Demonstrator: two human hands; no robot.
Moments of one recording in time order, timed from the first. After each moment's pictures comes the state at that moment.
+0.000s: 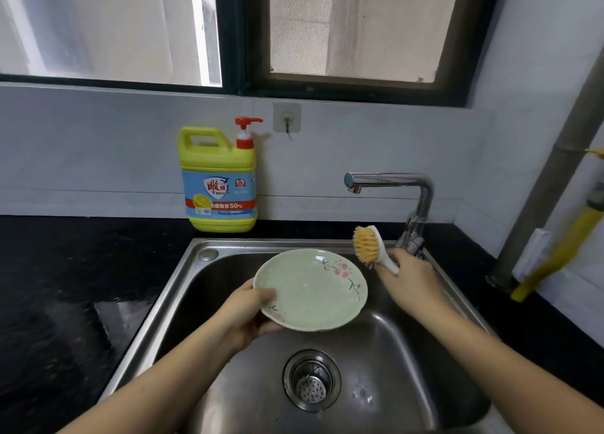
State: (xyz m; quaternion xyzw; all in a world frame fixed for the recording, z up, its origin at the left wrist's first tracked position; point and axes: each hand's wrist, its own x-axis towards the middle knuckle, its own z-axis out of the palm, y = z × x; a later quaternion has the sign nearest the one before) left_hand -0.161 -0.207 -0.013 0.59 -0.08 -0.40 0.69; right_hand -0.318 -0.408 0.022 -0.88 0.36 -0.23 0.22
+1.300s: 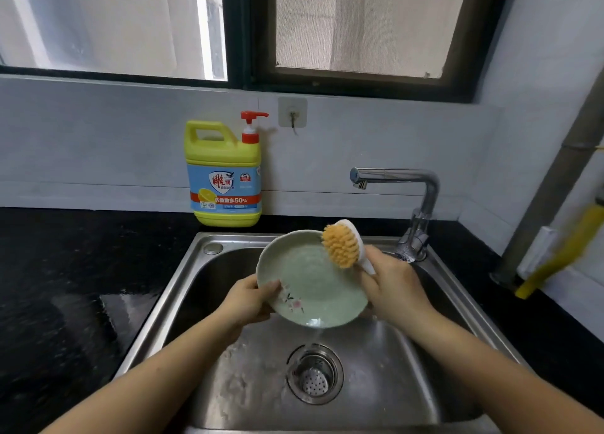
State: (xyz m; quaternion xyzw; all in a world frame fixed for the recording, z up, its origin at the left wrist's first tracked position) left_hand -0.150 -0.202 -0.024 0.72 -0.19 -0.30 0.60; right_hand -0.316 -0.364 0.029 -0.92 0.16 -0.29 0.20
